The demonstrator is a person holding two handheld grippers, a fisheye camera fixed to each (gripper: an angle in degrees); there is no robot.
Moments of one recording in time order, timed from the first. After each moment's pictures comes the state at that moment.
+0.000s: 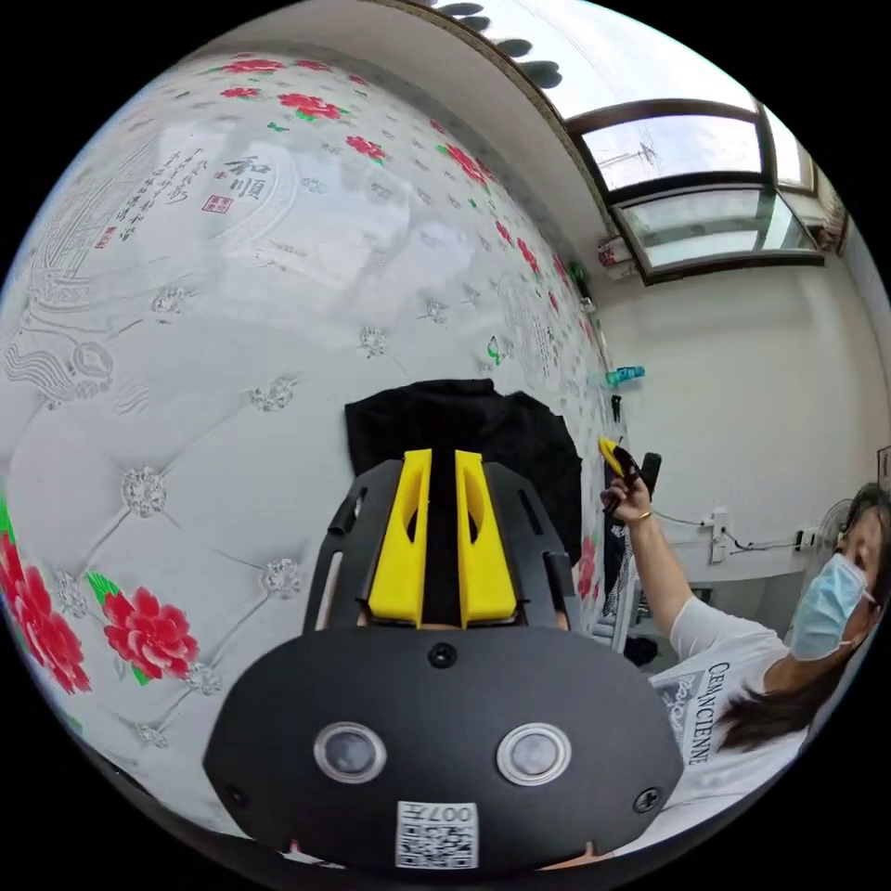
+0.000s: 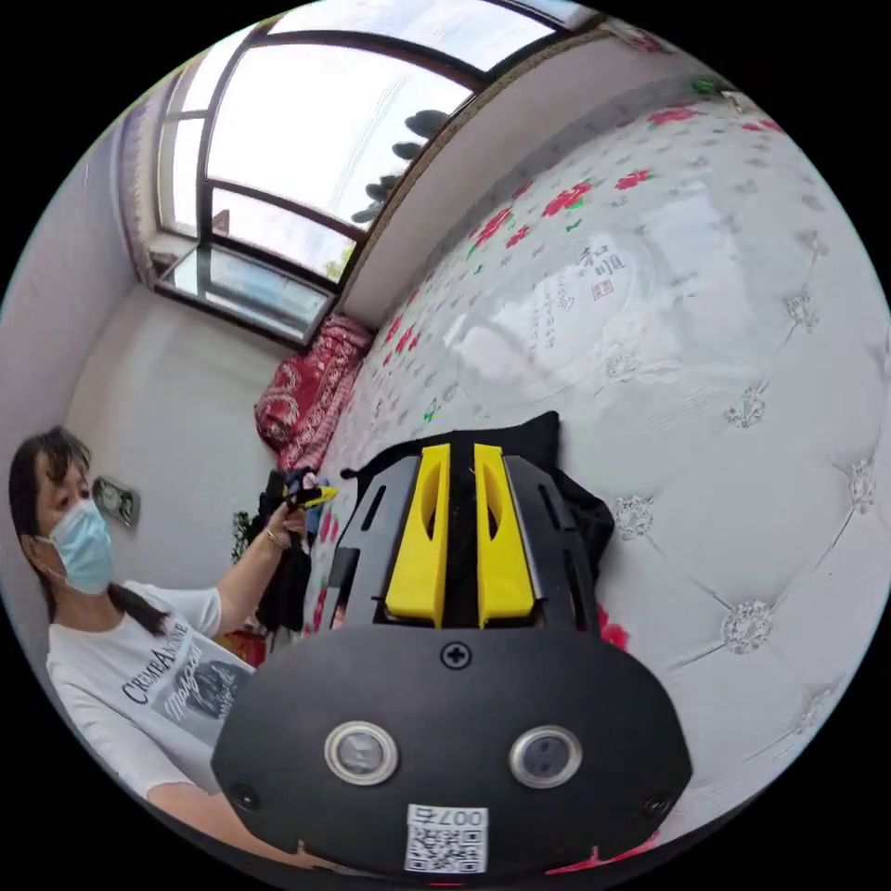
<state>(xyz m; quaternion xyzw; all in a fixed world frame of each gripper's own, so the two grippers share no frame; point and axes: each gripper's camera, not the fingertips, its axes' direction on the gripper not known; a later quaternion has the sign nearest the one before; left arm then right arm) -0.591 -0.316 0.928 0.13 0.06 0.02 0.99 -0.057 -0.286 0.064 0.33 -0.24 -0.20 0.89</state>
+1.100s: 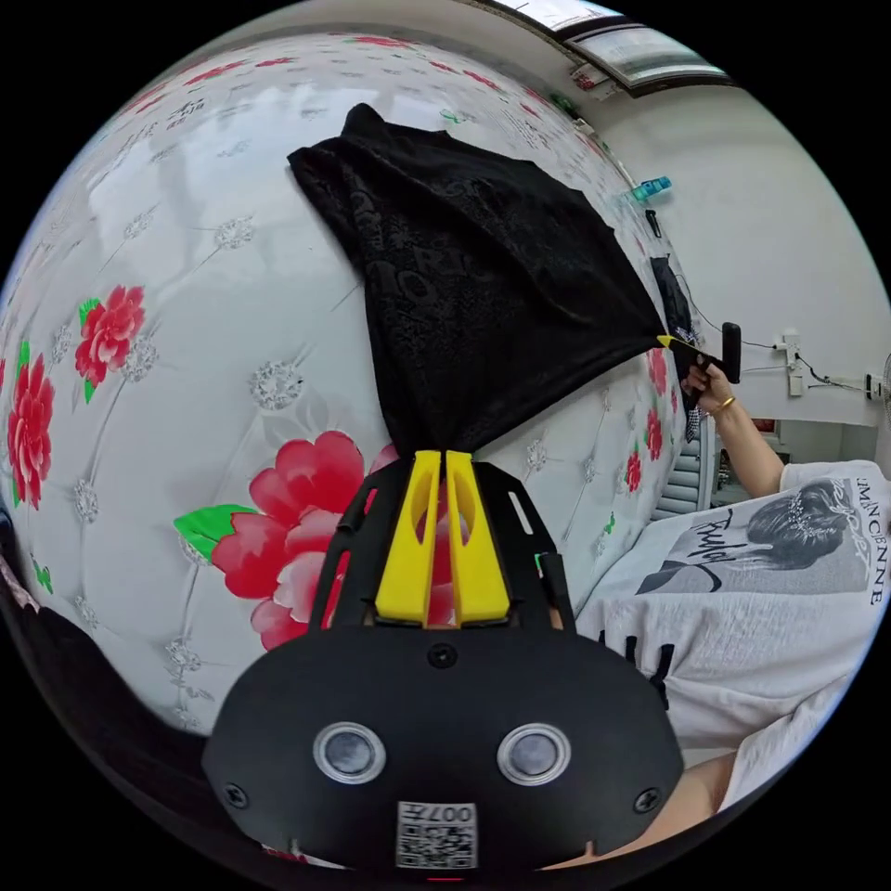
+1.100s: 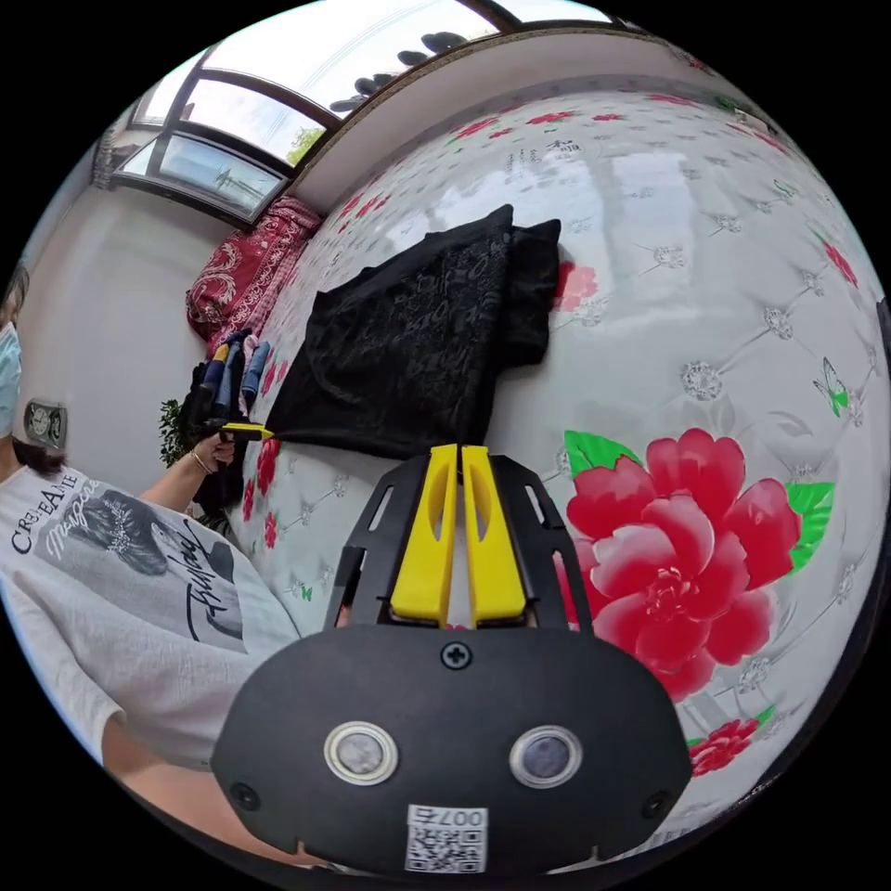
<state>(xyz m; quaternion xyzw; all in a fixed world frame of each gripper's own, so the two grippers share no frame) -0.524 -0.131 1.032 -0.04 -0.06 0.12 0.99 -0.075 -0.073 0.172 0.24 -0.07 -0.20 0.95</state>
